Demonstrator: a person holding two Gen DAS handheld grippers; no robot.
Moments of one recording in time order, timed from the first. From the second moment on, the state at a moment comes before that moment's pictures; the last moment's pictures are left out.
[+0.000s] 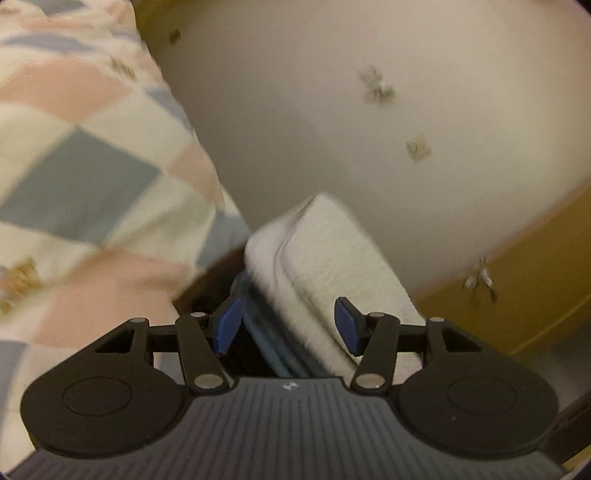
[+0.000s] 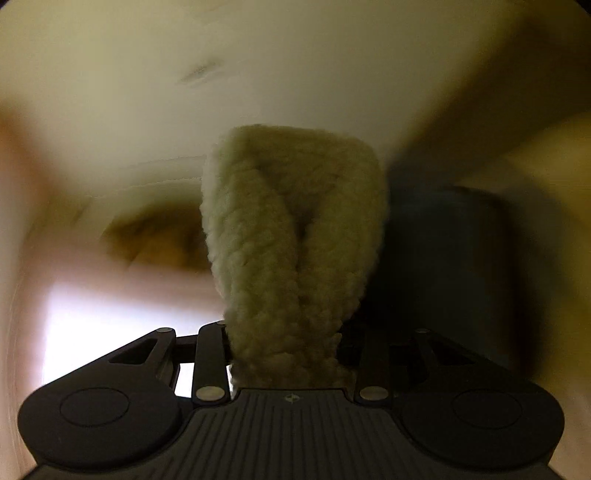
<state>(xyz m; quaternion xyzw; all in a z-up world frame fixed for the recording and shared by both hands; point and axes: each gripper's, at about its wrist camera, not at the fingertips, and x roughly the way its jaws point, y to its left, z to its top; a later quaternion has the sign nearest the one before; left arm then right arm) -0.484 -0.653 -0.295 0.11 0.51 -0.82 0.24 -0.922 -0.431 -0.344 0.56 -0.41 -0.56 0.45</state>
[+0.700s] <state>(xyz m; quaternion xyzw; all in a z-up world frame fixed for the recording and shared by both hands) -0.545 -0.683 -0.259 0.15 0.48 -0.83 0.24 -0.952 -0.394 -0.267 0.52 -0.24 -0.66 0.49</state>
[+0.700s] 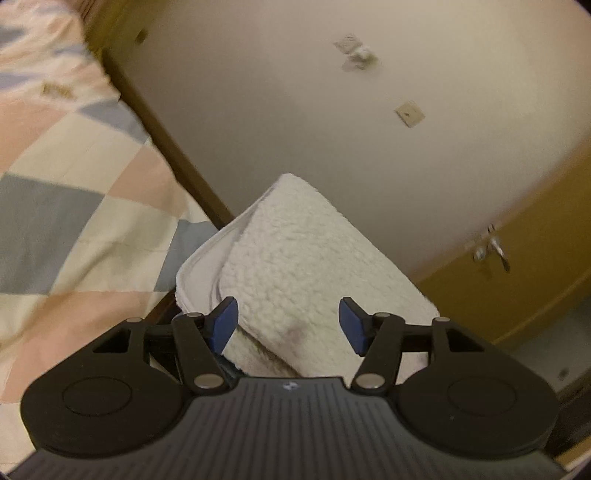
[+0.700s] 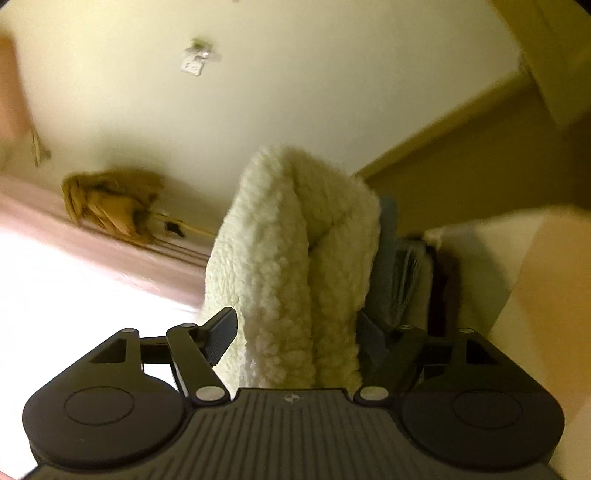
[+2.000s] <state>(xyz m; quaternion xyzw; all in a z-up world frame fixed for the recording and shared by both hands) -0.566 -0.672 -0.247 0.22 0.31 -0.86 0.35 -0.851 -0.426 -0.179 0.35 0.10 -0.78 0.50</state>
